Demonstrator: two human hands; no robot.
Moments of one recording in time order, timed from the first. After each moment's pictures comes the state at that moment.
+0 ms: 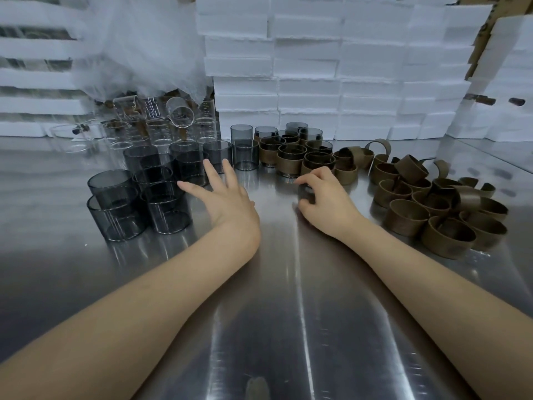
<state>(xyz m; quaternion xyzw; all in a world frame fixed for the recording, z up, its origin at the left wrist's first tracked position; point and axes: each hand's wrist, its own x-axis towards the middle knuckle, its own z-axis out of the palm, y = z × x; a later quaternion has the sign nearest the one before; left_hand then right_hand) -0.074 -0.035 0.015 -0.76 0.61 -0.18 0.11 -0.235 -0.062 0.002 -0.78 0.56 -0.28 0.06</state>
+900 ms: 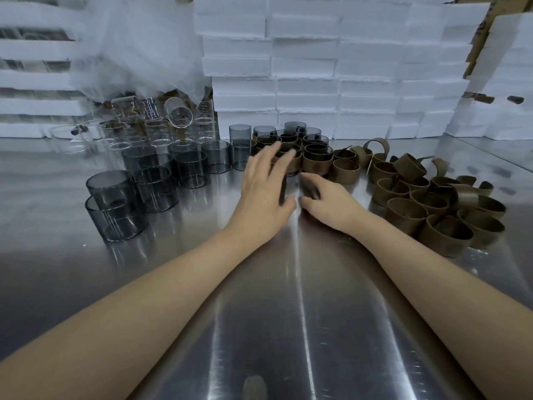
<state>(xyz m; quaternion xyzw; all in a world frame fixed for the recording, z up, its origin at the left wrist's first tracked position) -0.084 -0.039 0.005 -0.46 0.79 0.03 -0.40 -0.248 -0.074 0.002 -0.76 0.58 -0.25 0.15</state>
